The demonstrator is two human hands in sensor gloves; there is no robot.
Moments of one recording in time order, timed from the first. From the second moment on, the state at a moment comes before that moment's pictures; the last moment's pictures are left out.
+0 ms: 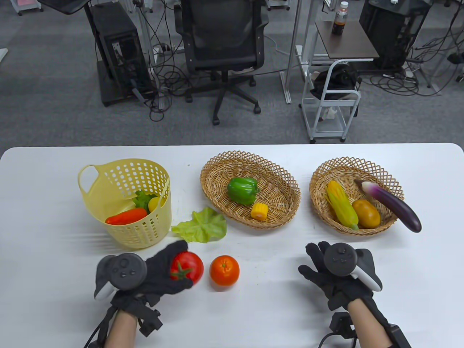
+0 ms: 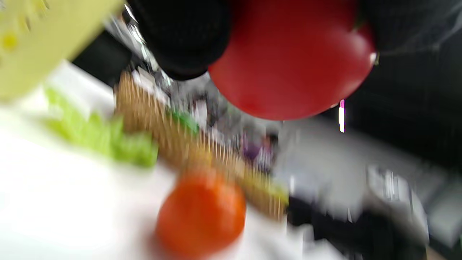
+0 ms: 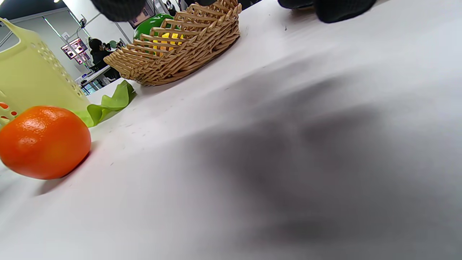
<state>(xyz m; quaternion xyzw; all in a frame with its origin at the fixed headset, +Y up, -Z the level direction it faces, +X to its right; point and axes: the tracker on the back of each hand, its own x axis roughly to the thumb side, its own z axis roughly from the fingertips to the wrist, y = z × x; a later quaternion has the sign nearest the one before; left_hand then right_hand) -0.270 -0.664 -0.297 0.03 -0.22 0.40 0.89 0.209 -0.740 -0.301 0.08 0.17 0.95 0.25</state>
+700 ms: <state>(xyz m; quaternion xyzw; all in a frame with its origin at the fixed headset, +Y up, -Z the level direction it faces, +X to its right) -0.312 -0.641 -0.336 0.18 0.11 0.35 0.91 0.210 -0.741 -0.302 0.08 0.18 0.95 0.26</state>
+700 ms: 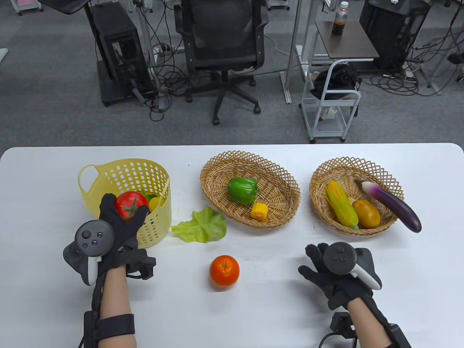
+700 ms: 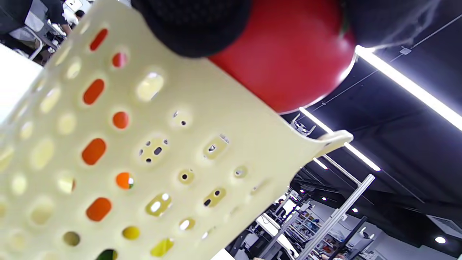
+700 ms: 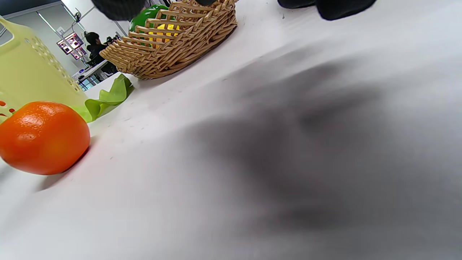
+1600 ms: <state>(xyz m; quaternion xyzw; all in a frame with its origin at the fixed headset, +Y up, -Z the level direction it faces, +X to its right) -0.211 -0.645 -0.292 0.01 -0.05 0.27 0.96 0.202 -0.730 -0.295 0.12 0.16 0.94 0.26</state>
